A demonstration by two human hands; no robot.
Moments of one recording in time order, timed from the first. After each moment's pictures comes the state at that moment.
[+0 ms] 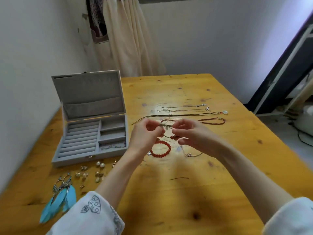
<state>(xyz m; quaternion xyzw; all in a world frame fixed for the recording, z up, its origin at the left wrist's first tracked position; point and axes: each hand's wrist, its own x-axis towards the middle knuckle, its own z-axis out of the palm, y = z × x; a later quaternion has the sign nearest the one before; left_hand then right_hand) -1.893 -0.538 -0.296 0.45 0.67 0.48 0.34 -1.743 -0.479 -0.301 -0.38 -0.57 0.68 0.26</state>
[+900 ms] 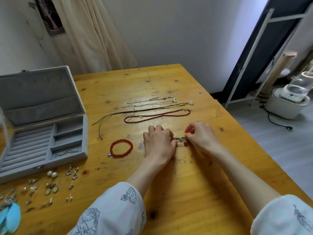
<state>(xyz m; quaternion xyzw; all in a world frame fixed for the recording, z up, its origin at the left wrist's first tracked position) -1.764 -0.489 -0.358 0.66 0.73 0.16 0.09 -1.635 -0.450 -0.353 -0.65 -0.70 0.23 0.16</state>
